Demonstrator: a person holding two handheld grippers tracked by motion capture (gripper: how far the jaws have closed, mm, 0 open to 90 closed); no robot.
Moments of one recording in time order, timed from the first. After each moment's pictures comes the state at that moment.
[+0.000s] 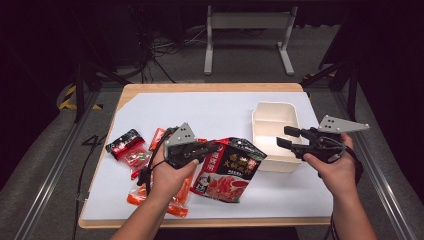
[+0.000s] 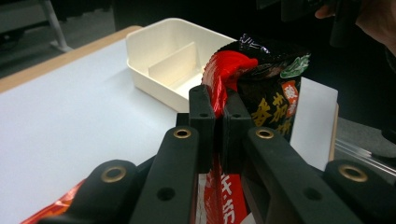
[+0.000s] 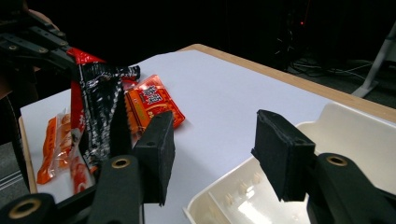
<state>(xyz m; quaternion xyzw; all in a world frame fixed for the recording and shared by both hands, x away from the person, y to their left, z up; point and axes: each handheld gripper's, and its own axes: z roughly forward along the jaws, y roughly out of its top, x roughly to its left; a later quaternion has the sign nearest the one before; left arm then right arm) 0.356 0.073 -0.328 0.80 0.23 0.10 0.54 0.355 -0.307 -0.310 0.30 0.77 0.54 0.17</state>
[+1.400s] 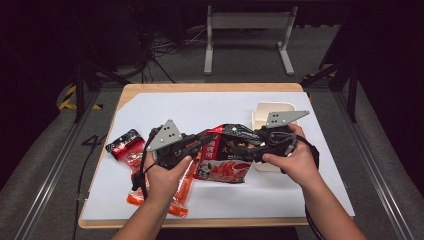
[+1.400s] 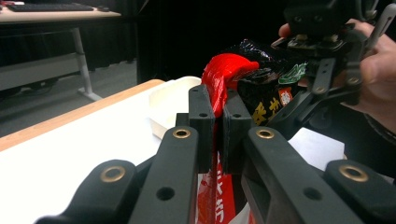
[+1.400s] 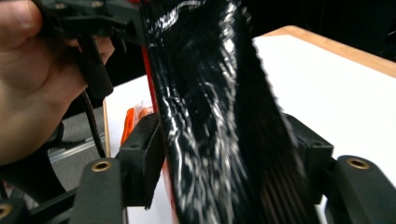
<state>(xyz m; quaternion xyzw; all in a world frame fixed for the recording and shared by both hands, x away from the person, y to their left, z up) 0.343 0.088 -0.314 0.73 0.24 0.14 0.62 0.380 -0.206 -0.309 0.21 0.82 0.53 0.04</state>
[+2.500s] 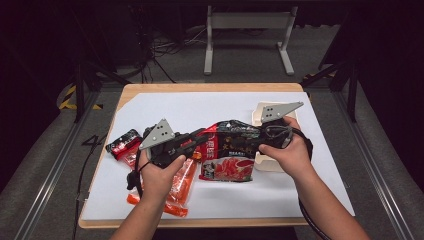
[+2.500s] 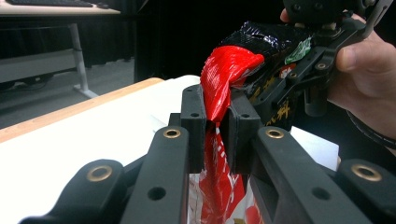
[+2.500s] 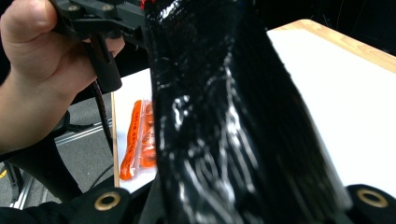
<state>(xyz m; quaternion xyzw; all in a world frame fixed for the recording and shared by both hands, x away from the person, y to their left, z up) 0.348 0.102 -0.317 0.73 0.25 0.13 0.63 0.391 -0.198 -0.295 0.19 0.84 0.51 0.02</state>
